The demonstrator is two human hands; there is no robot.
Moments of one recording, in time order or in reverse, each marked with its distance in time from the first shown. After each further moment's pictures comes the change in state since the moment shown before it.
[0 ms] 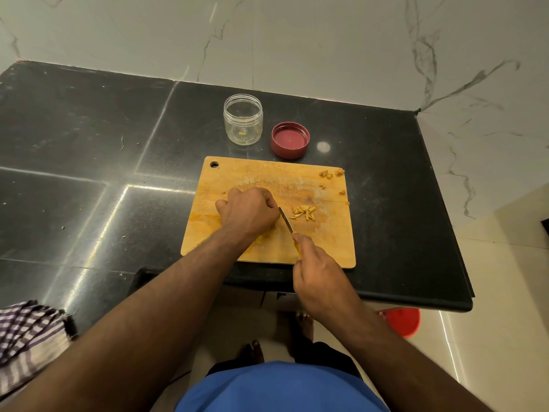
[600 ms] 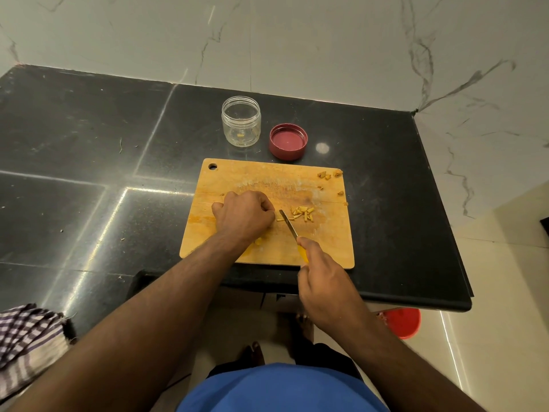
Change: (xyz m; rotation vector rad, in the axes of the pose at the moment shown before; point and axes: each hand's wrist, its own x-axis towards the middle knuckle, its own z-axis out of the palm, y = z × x) left_hand -0.007 -0.004 -0.004 0.004 0.024 0.017; right_hand -0.015 0.001 -0.008 0.044 0.019 0.016
